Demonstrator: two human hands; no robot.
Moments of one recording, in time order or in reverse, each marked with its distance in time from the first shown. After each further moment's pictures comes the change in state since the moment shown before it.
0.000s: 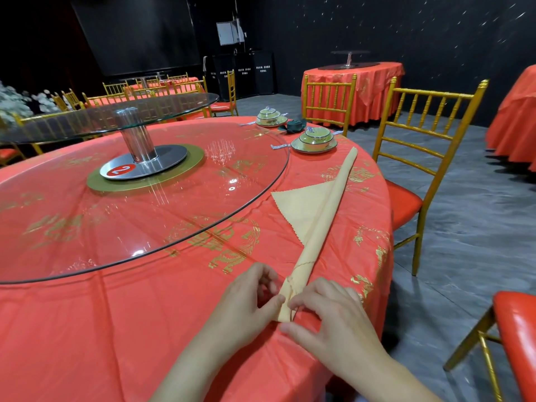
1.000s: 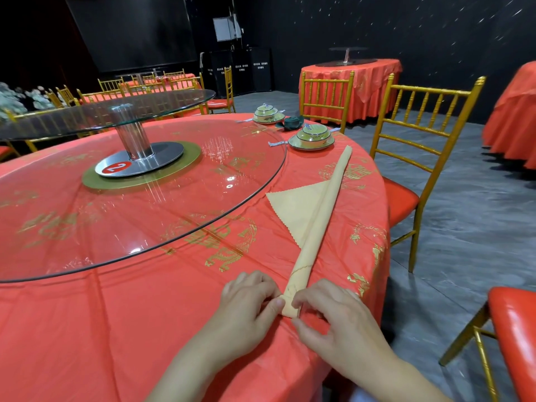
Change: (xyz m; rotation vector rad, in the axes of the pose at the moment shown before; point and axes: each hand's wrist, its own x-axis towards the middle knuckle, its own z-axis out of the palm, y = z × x) left_hand -0.006 -0.001 0.001 0.305 -0.156 0.043; right_hand -0.008 0.009 -0.005 0.069 0.010 -0.066
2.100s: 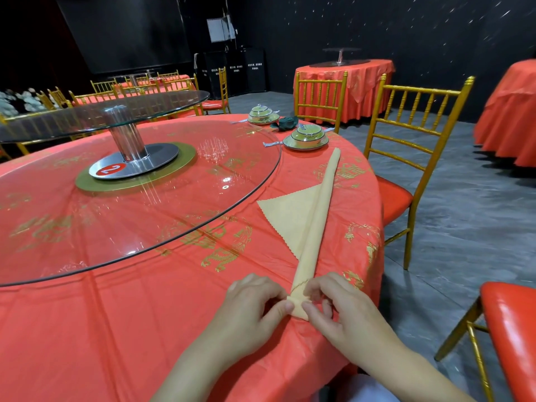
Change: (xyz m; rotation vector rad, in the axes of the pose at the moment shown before) left_hand 0.003 0.010 0.003 -0.001 0.051 0.074; right_hand -0.001 0.013 -0.014 0.144 -0.038 0.056
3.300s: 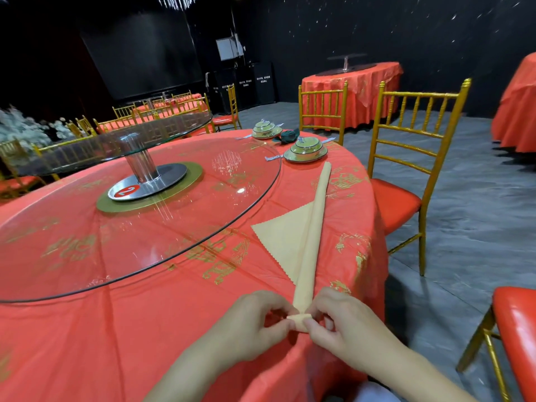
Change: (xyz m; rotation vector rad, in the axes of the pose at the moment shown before) left_hand 0.005 0.036 -0.011 -0.165 -0.171 -0.011; right_hand -0.003 0.012 -0.024 -0.037 -0.165 0.018
